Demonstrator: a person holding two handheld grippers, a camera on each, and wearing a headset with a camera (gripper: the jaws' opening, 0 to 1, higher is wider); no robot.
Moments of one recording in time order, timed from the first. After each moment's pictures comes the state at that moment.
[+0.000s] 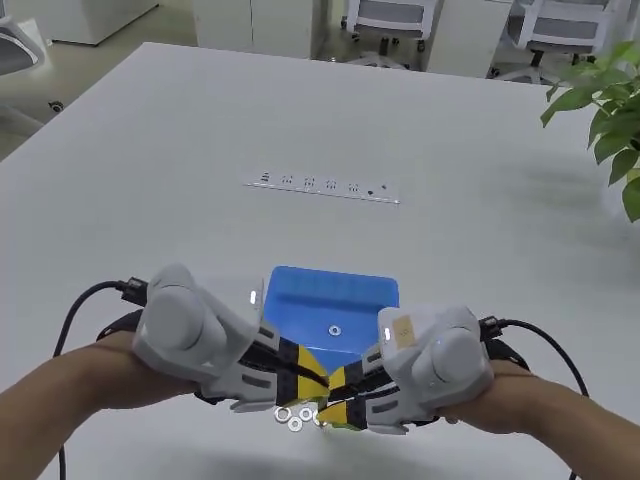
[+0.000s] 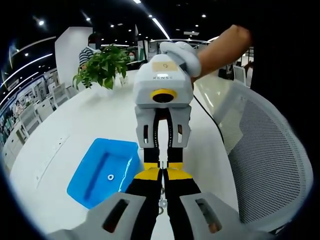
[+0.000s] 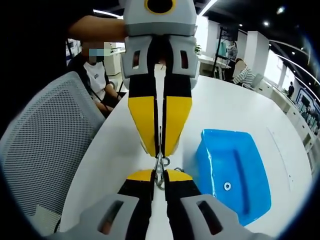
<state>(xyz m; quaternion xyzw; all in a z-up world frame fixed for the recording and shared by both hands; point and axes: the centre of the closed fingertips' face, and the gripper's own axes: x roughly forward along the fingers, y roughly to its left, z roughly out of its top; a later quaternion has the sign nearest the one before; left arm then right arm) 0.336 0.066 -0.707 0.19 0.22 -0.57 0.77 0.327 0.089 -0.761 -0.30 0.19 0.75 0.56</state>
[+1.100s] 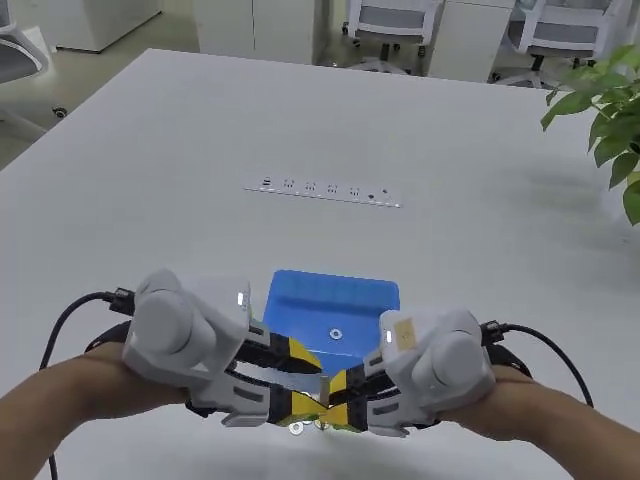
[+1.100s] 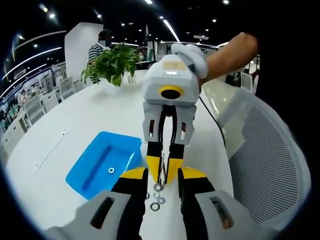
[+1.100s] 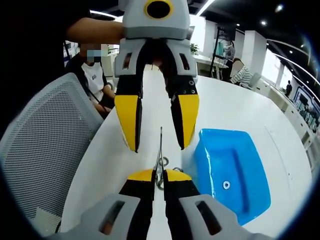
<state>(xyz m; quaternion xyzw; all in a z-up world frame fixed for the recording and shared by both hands) 0.334 0.075 -0.708 0.16 0.24 -0.54 0.79 0.329 0.088 -0.760 -0.29 0.19 0.74 0.57</state>
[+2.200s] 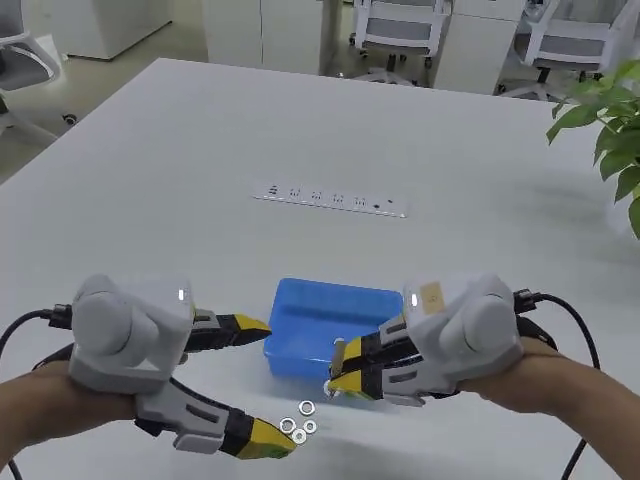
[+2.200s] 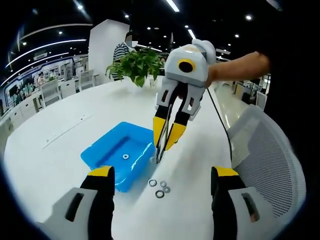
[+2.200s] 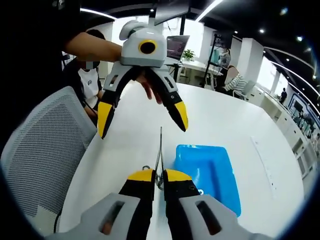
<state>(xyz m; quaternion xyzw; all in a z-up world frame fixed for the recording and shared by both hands) 0.337 0.117 -0.700 0.09 0.24 -0.48 0.84 0.358 0.090 -0.711 -0.30 0.16 0.73 0.59</state>
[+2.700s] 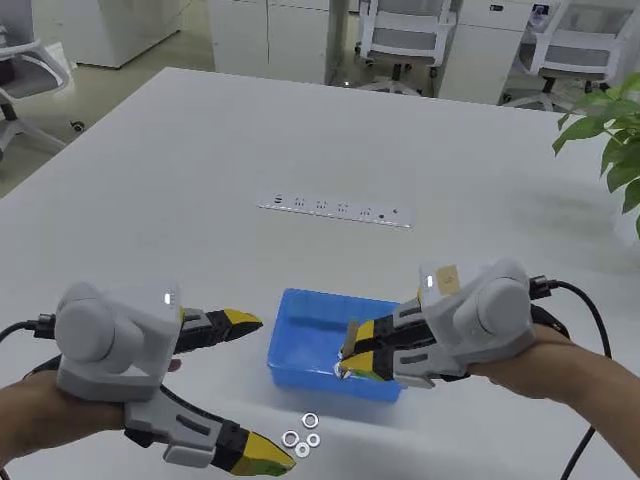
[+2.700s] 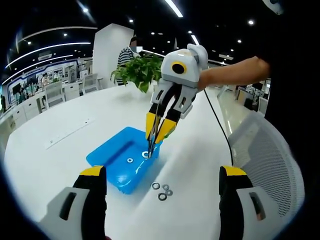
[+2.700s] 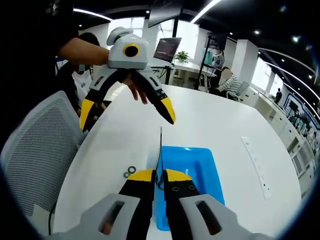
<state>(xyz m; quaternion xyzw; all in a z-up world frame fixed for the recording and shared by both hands) 0.340 0.123 -0.688 0.07 0.22 -0.47 0.85 0.389 0.092 -0.702 -0.29 0.15 0.72 0.61</state>
